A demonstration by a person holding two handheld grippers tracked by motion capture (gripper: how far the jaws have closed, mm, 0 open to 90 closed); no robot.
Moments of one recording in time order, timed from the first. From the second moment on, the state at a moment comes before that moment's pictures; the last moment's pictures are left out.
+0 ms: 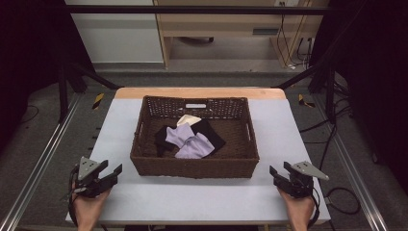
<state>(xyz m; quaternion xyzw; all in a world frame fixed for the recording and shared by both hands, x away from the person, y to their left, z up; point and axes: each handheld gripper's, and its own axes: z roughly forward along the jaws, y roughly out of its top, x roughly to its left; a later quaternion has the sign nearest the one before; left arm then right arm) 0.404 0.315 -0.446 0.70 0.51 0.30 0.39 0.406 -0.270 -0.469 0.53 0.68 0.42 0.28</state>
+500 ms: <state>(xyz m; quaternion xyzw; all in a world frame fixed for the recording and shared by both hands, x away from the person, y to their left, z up) 0.401 0.320 -0.424 0.68 0.51 0.31 0.43 0.406 -0.269 -0.473 0.53 0.67 0.43 0.31</state>
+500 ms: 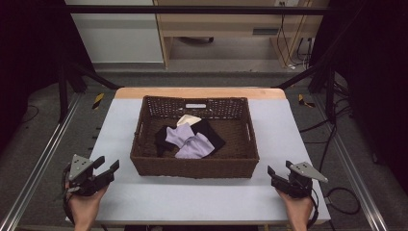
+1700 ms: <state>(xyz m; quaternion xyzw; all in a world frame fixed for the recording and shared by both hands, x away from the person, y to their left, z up) 0.439 0.258 -0.339 0.67 0.45 0.33 0.48 0.411 -0.267 -0.482 0.53 0.66 0.44 0.30</state>
